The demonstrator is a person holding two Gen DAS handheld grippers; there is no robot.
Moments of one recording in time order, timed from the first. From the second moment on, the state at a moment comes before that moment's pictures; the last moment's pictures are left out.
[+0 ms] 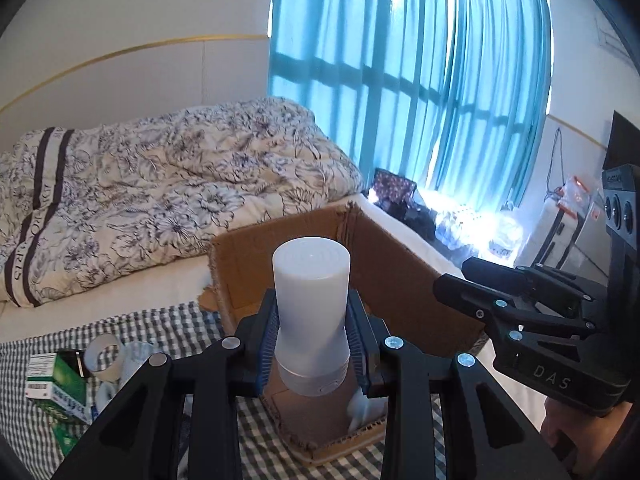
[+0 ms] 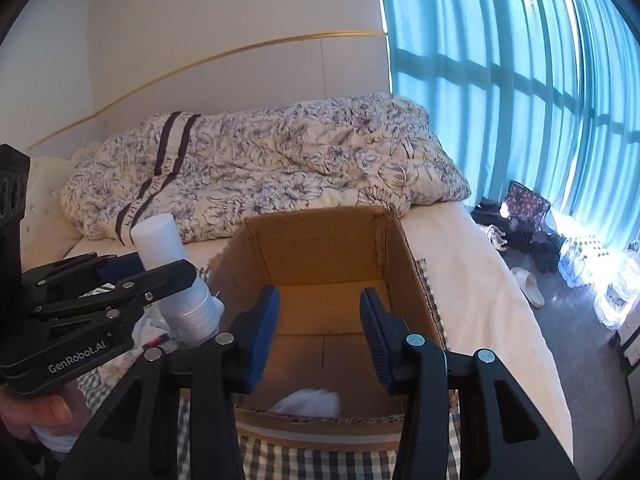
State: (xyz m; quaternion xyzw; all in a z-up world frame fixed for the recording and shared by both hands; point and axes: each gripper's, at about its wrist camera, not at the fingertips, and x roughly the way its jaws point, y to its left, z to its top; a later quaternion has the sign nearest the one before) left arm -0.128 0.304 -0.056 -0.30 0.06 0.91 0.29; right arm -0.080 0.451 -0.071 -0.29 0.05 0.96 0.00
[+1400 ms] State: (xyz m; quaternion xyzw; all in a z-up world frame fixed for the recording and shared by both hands) left arm -0.068 0.148 0.041 -0.21 -0.01 0.96 0.20; right arm -0.014 0.354 0.023 -0.18 0.03 0.98 -0.01
